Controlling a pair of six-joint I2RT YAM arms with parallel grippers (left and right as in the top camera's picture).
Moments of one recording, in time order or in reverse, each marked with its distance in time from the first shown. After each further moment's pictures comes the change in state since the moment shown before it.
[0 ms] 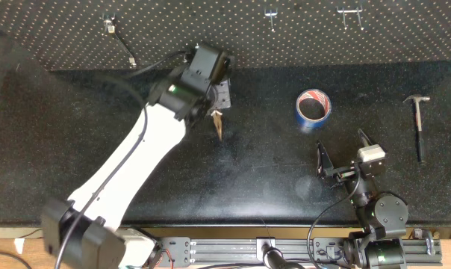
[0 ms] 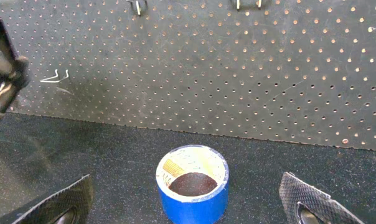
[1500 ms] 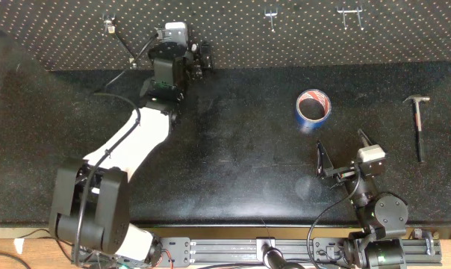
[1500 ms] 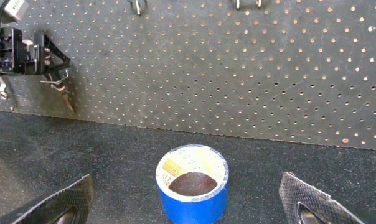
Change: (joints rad) left arm 0.243 0.109 -0.368 1.072 -0.021 0.352; right arm 0.000 -0.001 0.000 0.000 0.000 0.000
